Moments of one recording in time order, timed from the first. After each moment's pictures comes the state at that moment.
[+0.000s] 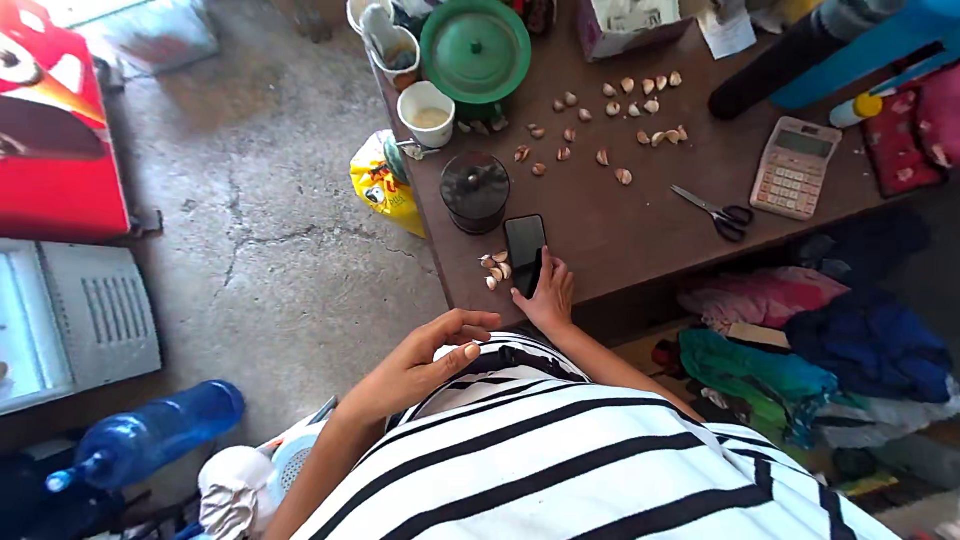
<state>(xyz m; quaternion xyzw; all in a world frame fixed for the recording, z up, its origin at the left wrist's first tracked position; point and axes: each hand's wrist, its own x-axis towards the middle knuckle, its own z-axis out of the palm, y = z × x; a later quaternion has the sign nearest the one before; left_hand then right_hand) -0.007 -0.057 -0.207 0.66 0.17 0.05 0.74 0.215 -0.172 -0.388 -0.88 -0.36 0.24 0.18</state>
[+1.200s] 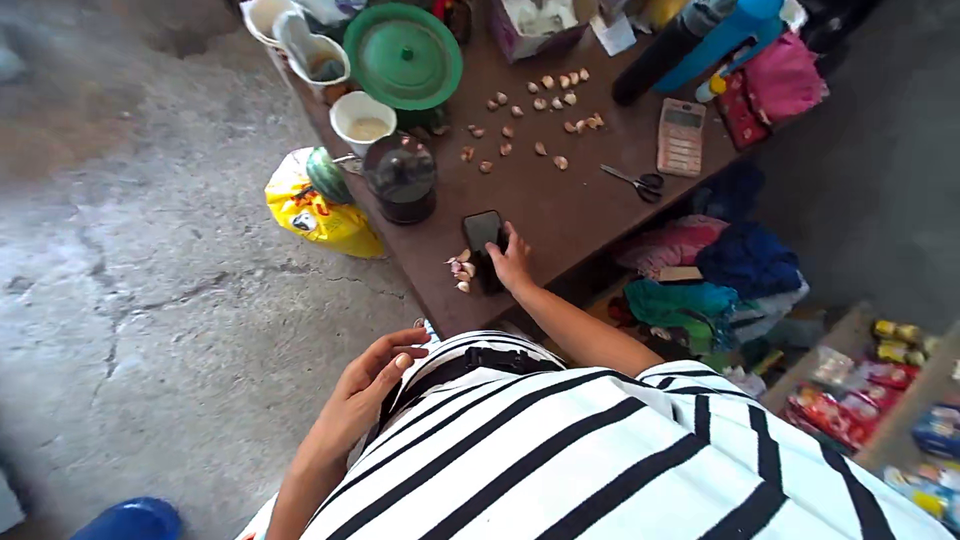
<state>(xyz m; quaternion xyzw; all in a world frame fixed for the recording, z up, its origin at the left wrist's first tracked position) -0.073 -0.025 -0.250 0.60 0.24 0.07 0.76 0.218 -0.117 -0.357 -0.87 -0.17 0.30 0.35</state>
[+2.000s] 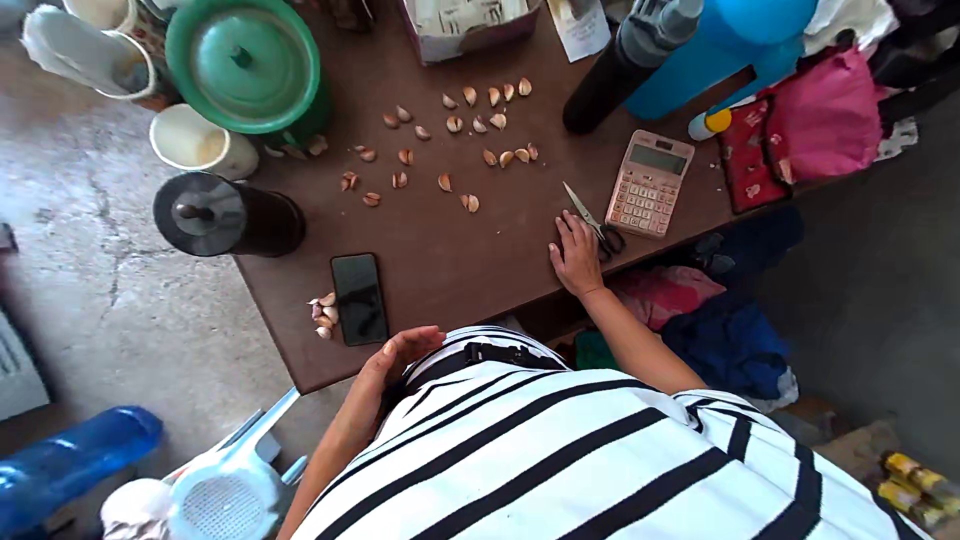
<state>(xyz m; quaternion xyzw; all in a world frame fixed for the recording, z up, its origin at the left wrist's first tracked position) 0.222 -0.163 -0.270 0.45 0.32 0.11 0.82 0.596 -0.287 -0.436 -0.82 -0.53 0.11 0.17</state>
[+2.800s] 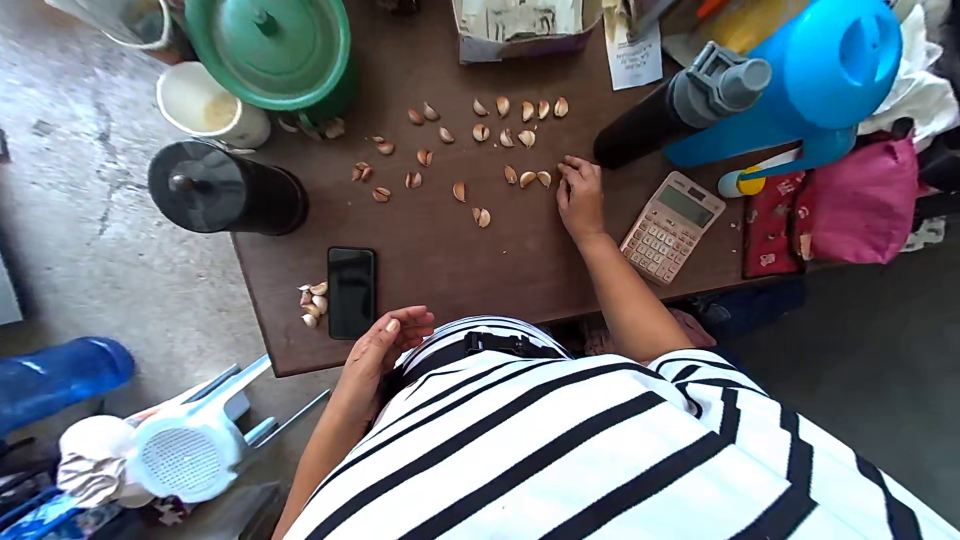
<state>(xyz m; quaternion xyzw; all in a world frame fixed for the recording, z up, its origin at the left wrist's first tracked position) 0.264 -0.152 -0.265 0.39 0.48 0.17 0.77 0.664 -0.128 -0.420 -0.78 -0.55 0.11 0.27</state>
